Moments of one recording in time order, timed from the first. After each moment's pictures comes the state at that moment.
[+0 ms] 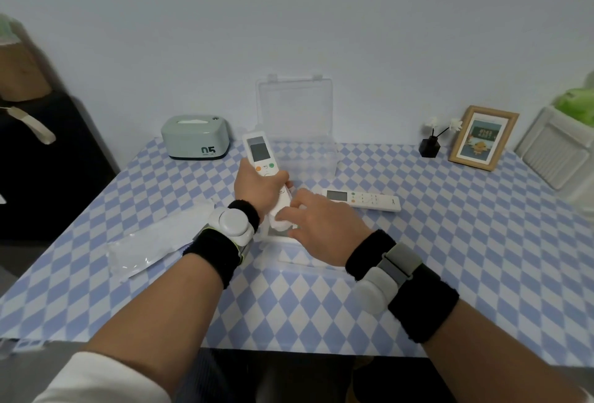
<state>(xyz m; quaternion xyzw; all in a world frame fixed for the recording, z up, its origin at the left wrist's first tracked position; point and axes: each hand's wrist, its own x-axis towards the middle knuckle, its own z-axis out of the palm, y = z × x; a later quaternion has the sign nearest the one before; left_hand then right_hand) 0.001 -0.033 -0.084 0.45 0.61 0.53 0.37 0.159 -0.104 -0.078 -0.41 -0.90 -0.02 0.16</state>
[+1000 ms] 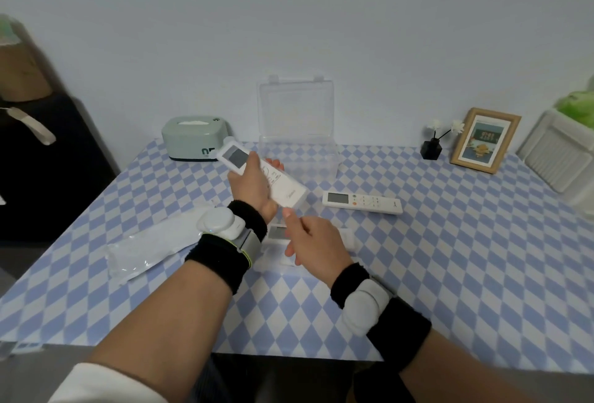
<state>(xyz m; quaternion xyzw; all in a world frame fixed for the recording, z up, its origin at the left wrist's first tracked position) 0.012 -0.026 -0.073 0.12 0.37 0.71 0.59 0.127 -0.117 -0.109 -0.59 -0.65 0.34 0.35</state>
